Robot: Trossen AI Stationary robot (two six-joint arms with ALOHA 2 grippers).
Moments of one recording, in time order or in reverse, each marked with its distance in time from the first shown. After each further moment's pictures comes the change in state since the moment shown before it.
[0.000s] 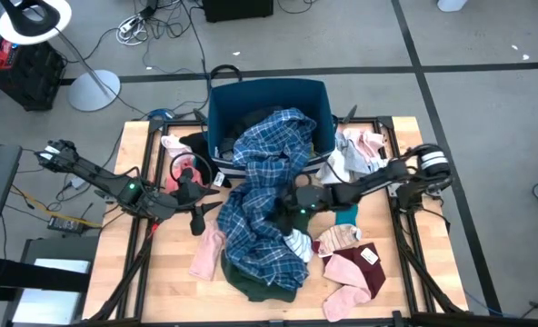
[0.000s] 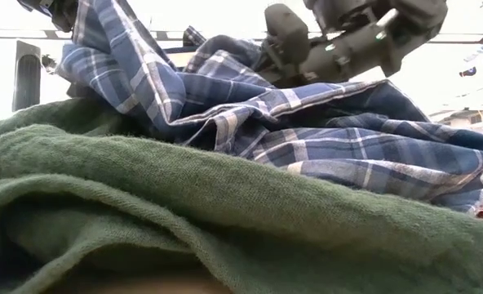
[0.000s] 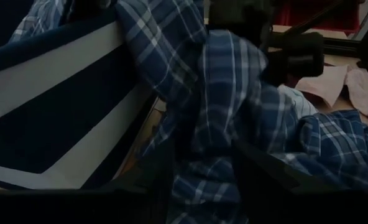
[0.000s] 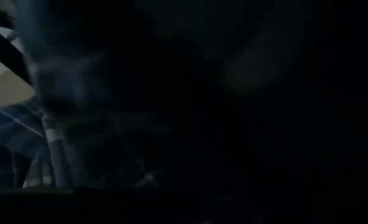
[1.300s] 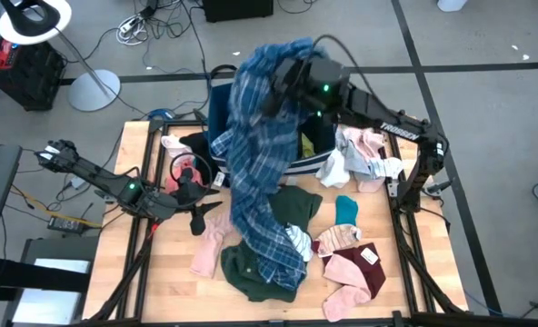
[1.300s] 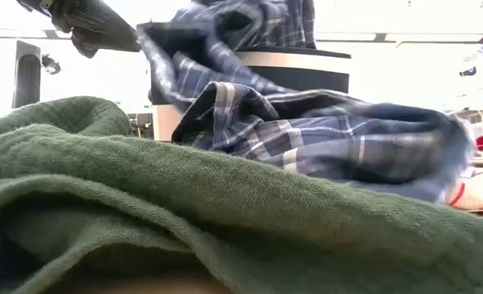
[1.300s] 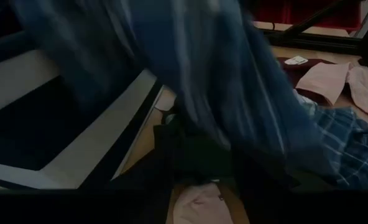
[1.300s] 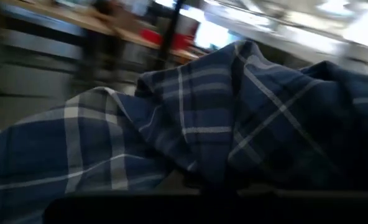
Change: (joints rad) left arm 0.000 0.000 0.000 -0.004 -0.002 0.006; right arm -0.365 0.003 1.229 -0.822 0.428 -0.907
